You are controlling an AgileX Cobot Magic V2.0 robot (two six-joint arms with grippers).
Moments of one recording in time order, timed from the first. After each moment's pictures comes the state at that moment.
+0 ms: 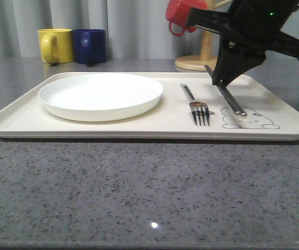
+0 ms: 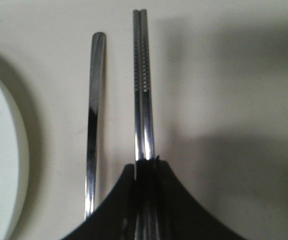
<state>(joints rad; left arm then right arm) -0.12 0.34 -0.42 -0.32 0.21 0.25 0.36 1.66 -1.26 0.11 0.66 0.41</state>
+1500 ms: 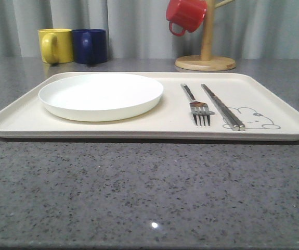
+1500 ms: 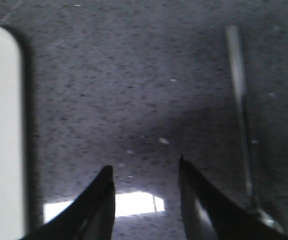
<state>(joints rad) -0.12 0.34 -0.42 -0.32 0.21 0.25 -0.14 1.51 -1.26 0.10 0.88 0.07</state>
